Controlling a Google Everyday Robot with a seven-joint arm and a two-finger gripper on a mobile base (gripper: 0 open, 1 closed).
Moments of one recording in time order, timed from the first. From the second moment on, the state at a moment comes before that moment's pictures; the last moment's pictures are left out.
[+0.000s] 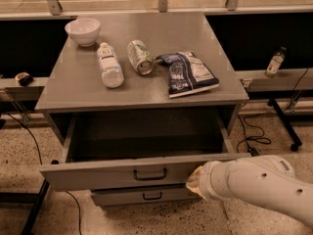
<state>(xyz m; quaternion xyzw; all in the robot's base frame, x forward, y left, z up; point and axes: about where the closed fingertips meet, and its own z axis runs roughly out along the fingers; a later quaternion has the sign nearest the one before) 0.431 -0.120 0.616 -0.59 0.76 0.01 0.27</state>
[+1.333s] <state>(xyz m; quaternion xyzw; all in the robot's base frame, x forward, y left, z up) 0.474 -0.110 0.628 -0.65 0.64 -0.05 0.40</state>
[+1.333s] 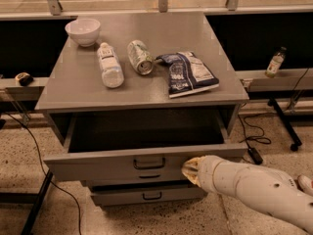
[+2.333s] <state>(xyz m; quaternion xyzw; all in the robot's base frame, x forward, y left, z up) 0.543 -0.119 0.634 -0.66 0.61 0.04 0.45</state>
